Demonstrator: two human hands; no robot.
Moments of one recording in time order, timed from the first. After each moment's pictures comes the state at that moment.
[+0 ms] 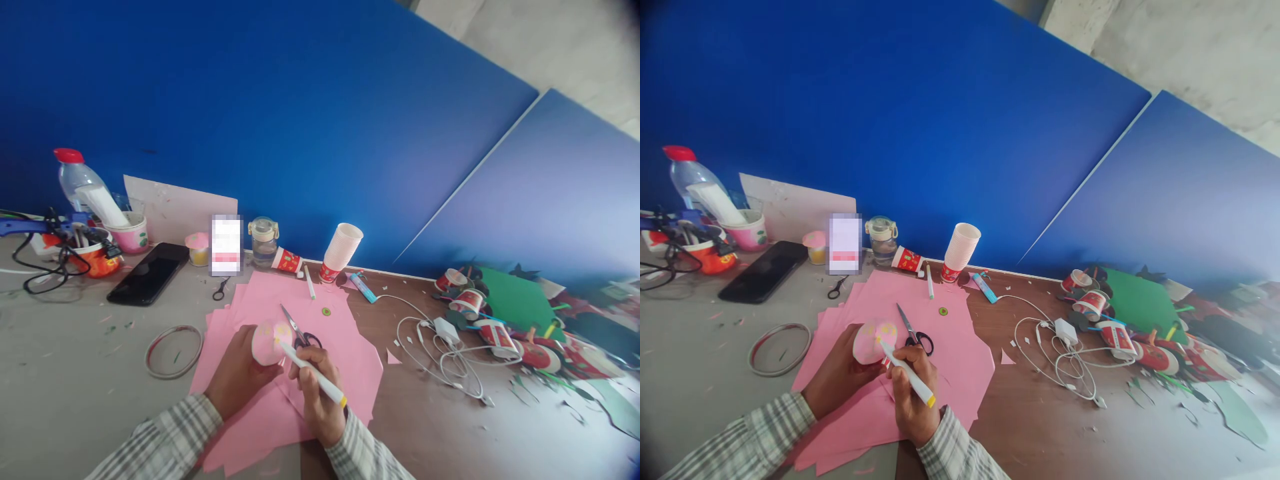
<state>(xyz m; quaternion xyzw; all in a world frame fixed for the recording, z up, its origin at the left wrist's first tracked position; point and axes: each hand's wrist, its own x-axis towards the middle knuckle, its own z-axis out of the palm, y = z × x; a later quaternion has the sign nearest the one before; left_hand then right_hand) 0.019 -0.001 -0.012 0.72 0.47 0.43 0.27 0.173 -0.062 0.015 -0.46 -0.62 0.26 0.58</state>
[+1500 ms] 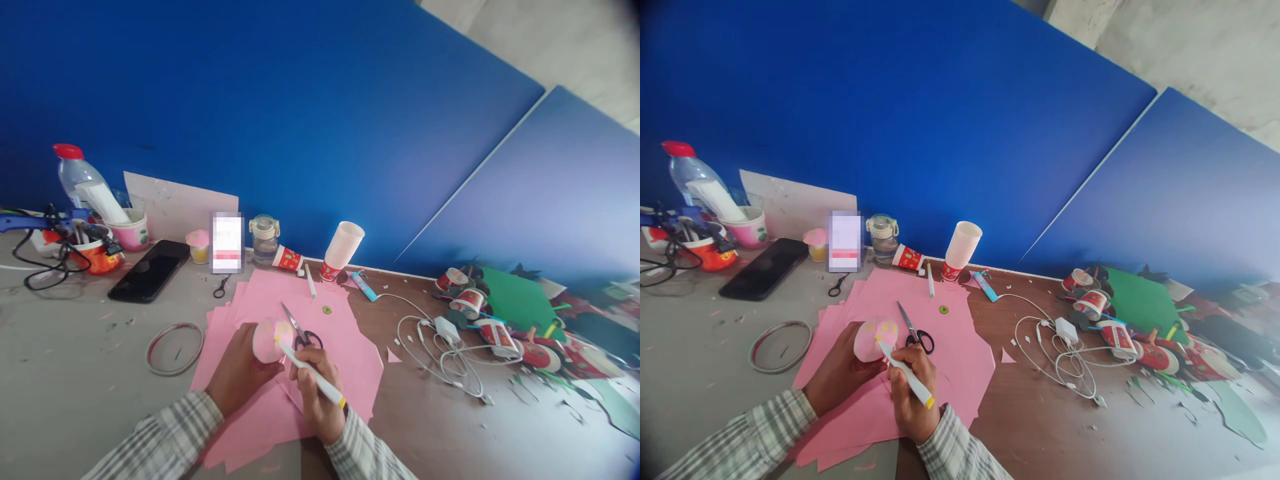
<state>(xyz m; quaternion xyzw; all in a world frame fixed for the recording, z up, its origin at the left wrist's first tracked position) 0.020 -0.001 -0.015 0.72 0.47 0.43 0.27 0.174 -0.063 0.012 -0.46 -0.64 0.24 0.57</state>
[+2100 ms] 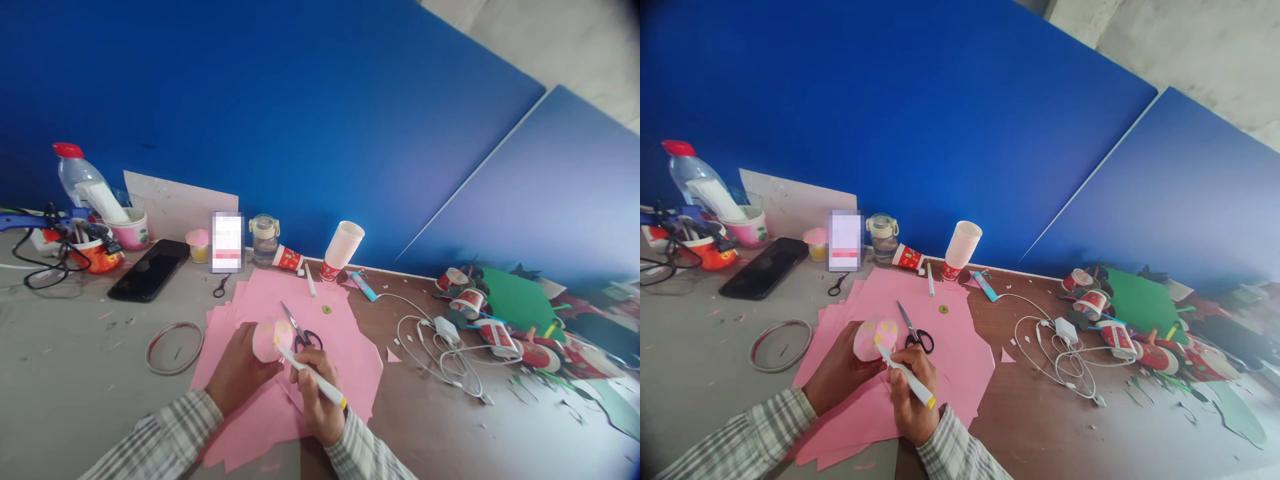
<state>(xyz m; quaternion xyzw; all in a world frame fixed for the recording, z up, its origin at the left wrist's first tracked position) 0.019 -0.001 -0.016 0.72 0.48 0.43 0.27 0.174 -0.064 0.011 -0.46 -0.64 0.24 0.57</state>
